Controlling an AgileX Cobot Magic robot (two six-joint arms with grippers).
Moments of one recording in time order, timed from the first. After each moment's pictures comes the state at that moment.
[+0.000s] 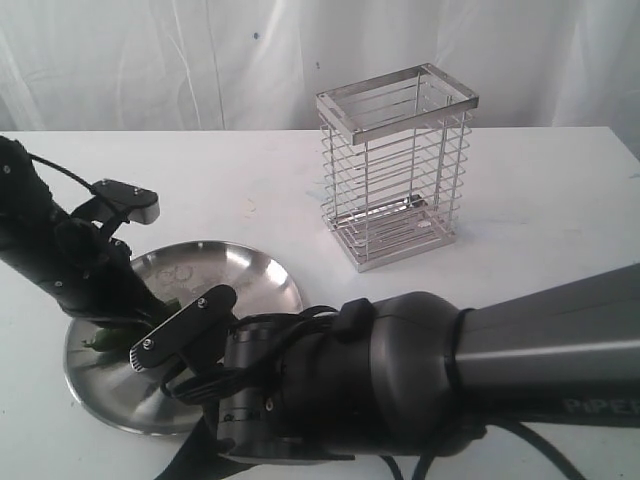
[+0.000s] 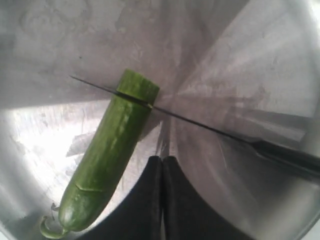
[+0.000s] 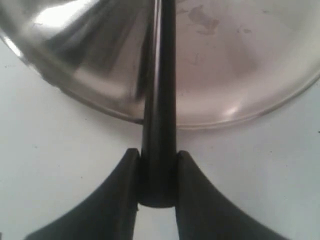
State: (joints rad) left arm -0.19 1.64 -0.91 -0.38 0.62 0.52; right arm 1.17 1.86 -1.07 -0.58 0.54 0.86
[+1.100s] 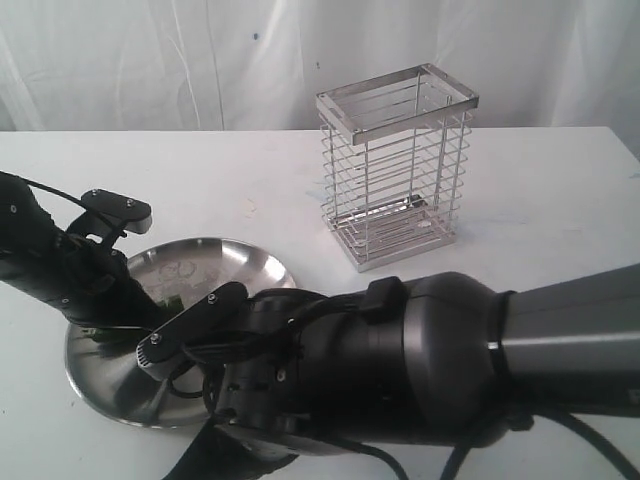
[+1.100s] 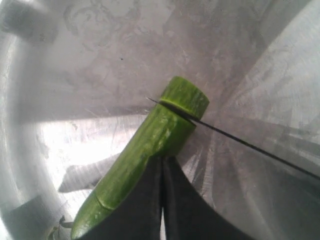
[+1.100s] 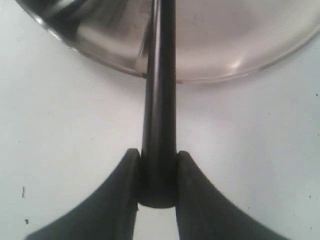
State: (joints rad) left arm -0.19 1.70 -0.82 -0.38 0.38 0.51; right arm 1.17 1.80 -1.07 -0.42 0.63 0.75
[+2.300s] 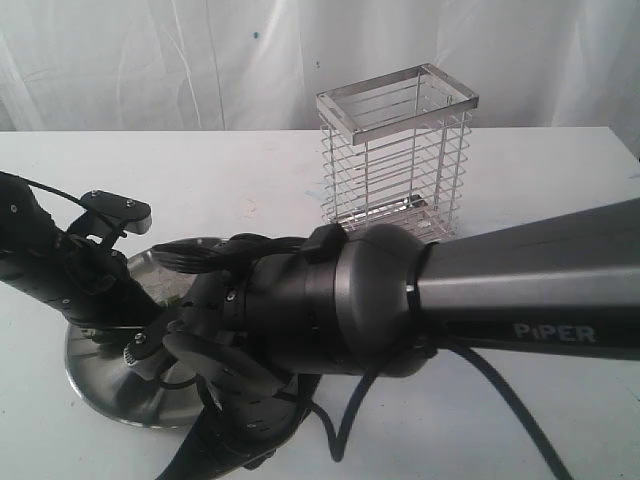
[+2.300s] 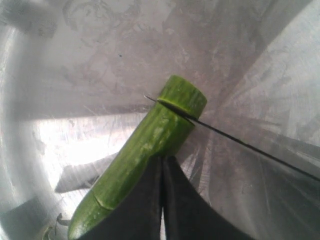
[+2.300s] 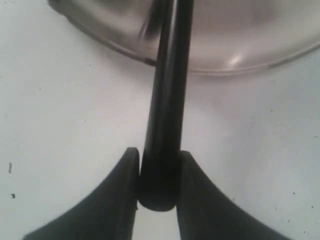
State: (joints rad) left arm -0.19 1.70 -0.82 -0.39 0.39 0.50; right arm 1.12 1.89 -1.24 -0.22 0.84 0.44
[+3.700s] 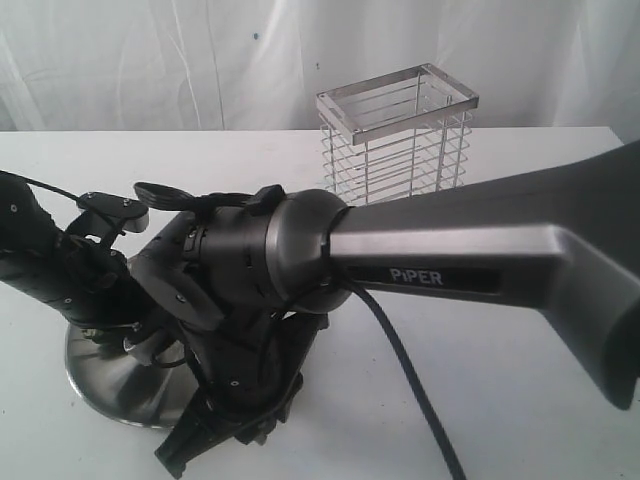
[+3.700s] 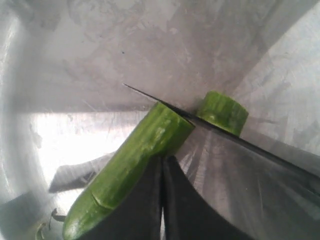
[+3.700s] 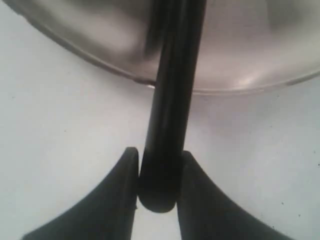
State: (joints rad) left arm -0.19 1.70 -0.82 -0.40 0.39 0.45; right arm 1.05 2.05 -1.48 -0.10 1.09 0.24
